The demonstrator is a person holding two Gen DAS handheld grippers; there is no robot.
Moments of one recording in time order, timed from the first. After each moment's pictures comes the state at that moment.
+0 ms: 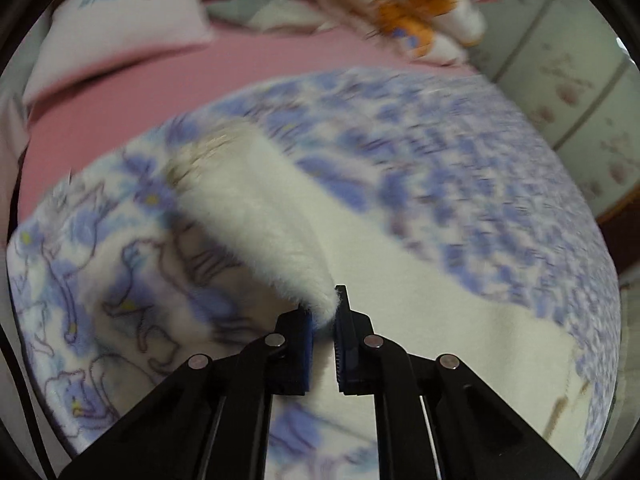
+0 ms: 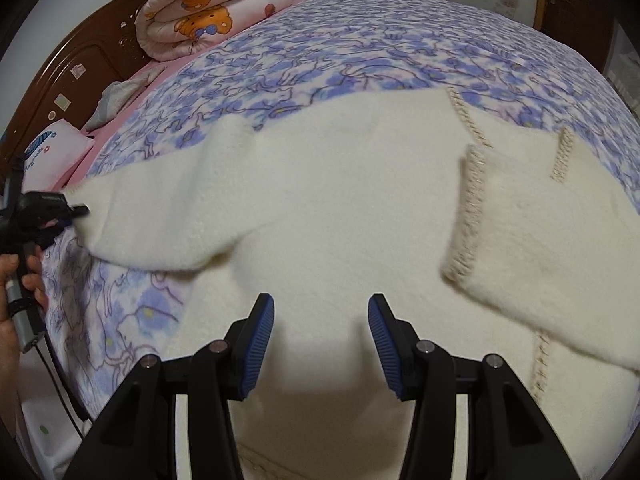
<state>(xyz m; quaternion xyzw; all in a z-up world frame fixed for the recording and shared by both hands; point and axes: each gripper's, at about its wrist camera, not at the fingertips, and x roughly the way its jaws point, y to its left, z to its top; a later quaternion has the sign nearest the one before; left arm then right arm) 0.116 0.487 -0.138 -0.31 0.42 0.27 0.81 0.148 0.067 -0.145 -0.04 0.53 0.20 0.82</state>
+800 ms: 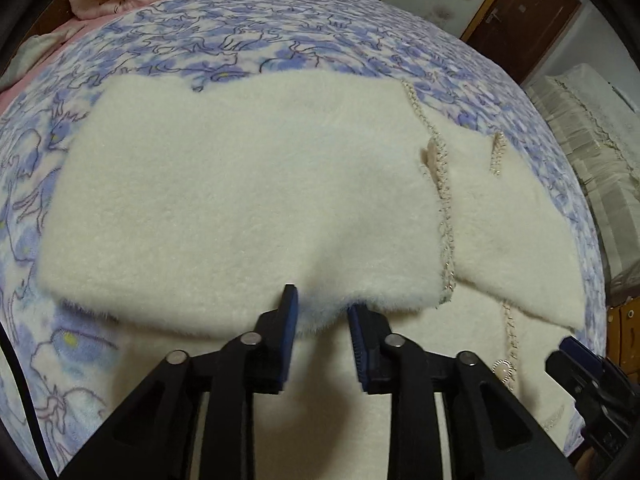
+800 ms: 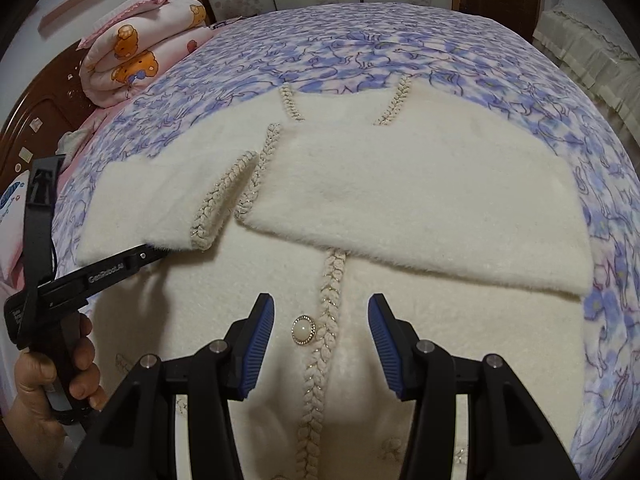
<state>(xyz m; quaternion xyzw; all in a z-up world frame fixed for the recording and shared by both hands) 0.182 0.169 -0.188 -0.17 0.52 0.00 0.83 0.129 -0.085 -0.134 0.01 0.52 0.13 0.84</state>
